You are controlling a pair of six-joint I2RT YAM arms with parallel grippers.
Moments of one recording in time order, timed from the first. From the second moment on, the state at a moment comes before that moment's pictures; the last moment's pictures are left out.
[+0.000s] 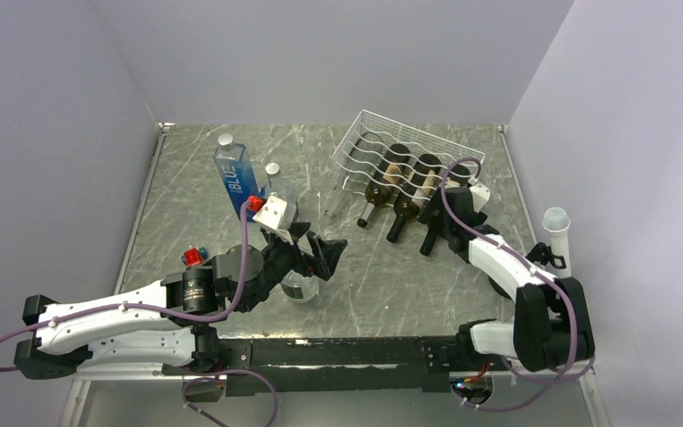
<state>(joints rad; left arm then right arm) -1.35 0.85 0.92 -0.15 -0.68 -0.43 0.19 1.31 0.62 -0.12 0.30 0.65</state>
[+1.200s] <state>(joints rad) -1.35 0.71 0.96 -0.35 -0.75 -0.50 0.49 0.79 0.82 -0.42 -0.48 0.30</state>
